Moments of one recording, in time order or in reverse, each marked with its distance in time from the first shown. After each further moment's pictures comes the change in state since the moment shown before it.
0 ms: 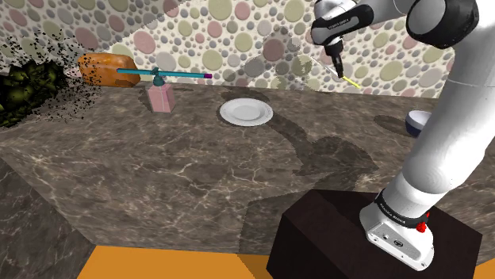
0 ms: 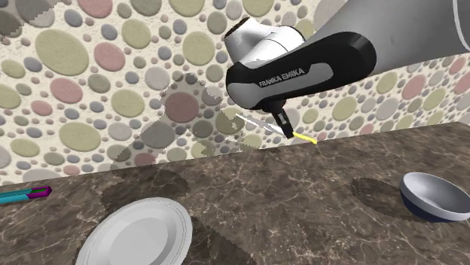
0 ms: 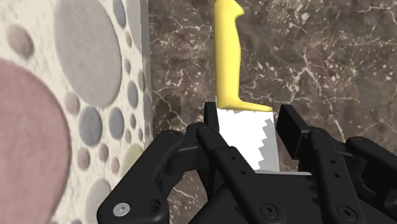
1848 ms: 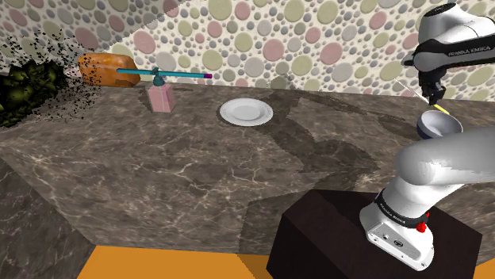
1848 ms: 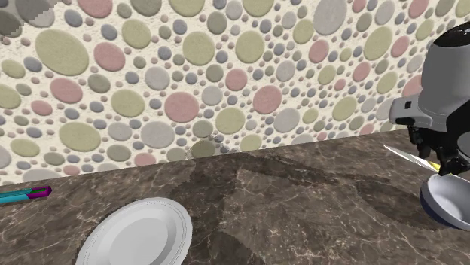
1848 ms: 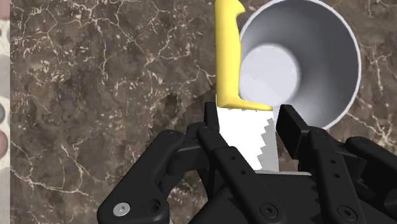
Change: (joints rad) arm -0.288 -0.888 -0.203 -0.828 -0.453 0.122 -0.192
